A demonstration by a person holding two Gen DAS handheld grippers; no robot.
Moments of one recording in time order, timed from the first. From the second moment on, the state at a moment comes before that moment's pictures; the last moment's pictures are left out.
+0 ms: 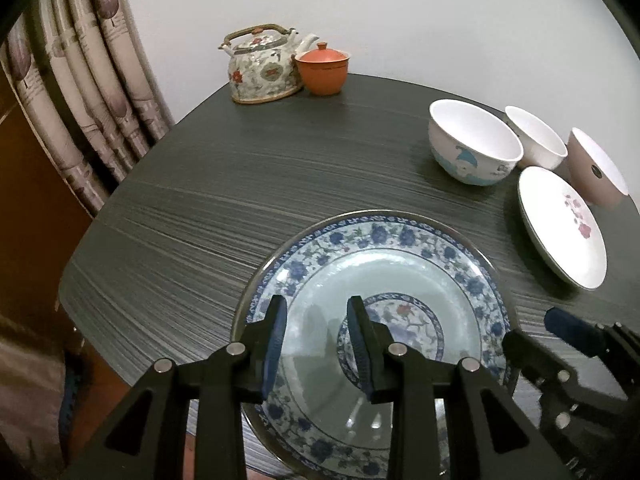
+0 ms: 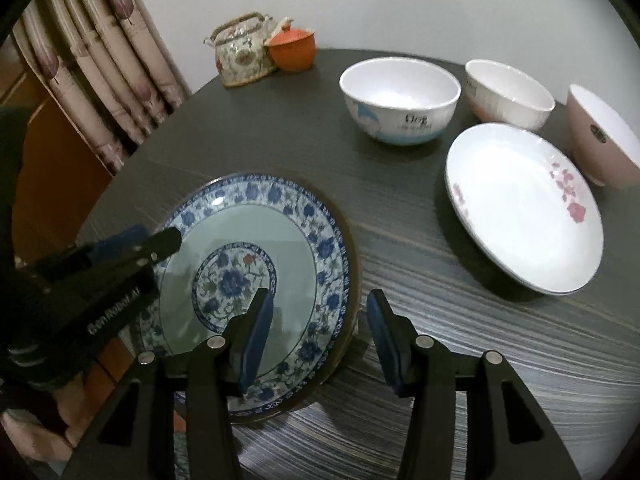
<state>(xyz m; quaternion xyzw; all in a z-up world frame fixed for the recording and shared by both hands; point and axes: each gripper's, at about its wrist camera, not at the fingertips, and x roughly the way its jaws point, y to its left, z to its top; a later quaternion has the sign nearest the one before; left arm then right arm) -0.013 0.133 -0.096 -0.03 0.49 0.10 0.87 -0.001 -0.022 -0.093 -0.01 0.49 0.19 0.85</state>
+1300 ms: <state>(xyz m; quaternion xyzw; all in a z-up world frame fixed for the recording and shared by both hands) 0.111 0.004 -0.093 -0.01 0.51 -0.07 0.86 0.074 -0.228 -0.095 0.09 0.45 0.06 0.88</state>
